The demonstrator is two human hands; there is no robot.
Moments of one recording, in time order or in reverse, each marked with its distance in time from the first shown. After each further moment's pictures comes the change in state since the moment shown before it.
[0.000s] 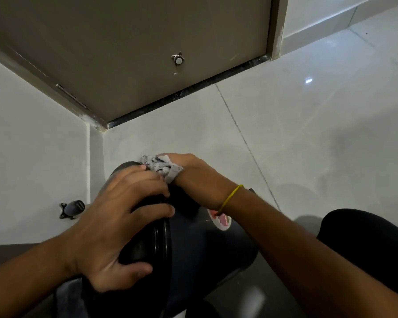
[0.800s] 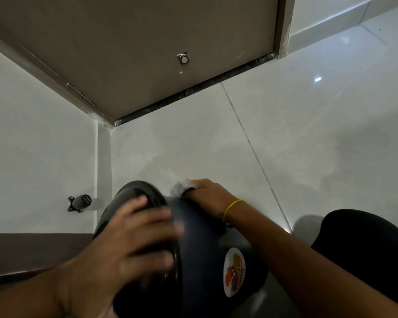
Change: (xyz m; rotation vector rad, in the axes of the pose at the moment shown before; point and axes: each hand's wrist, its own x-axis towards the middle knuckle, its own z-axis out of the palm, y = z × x) left_hand -0.037 0.013 0.038 0.227 -0.013 0.126; right_hand -0.026 0.042 -0.002 -0.112 -0.053 0.420
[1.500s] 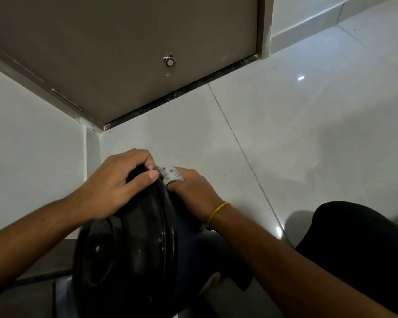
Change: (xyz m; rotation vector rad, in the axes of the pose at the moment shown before) left_hand 0.082 -0.047 -0.032 -0.401 -0.140 -0.586; right_hand -0.014 -0.019 0.012 0.248 0.201 -0.148
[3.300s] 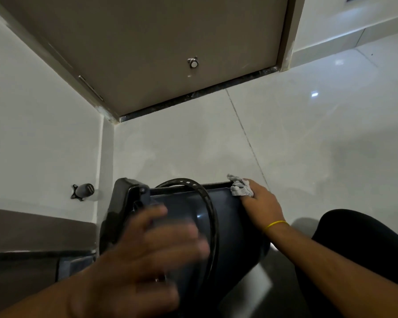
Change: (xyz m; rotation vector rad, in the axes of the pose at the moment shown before) left_hand -0.121 0.053 0.045 0.019 0.273 0.551; right_hand -0.034 0.084 -0.058 -0.353 0.316 0.216
